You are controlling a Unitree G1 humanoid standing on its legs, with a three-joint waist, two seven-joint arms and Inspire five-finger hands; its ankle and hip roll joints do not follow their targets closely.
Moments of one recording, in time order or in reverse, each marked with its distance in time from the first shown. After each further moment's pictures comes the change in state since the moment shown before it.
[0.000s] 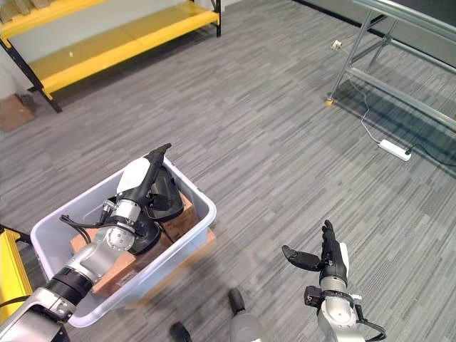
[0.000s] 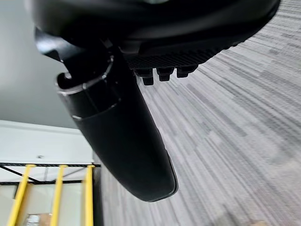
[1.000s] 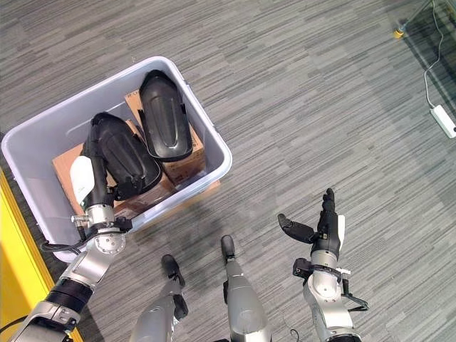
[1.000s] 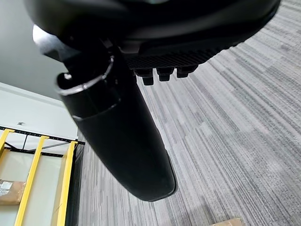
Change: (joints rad) left arm 0.089 -0.075 0.182 0.051 -0.059 0.007 0.324; right arm -0.109 0.022 0.051 -0.002 0.004 -0.096 -0.135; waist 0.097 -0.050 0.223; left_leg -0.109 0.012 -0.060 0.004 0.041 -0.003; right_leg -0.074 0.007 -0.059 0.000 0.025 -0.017
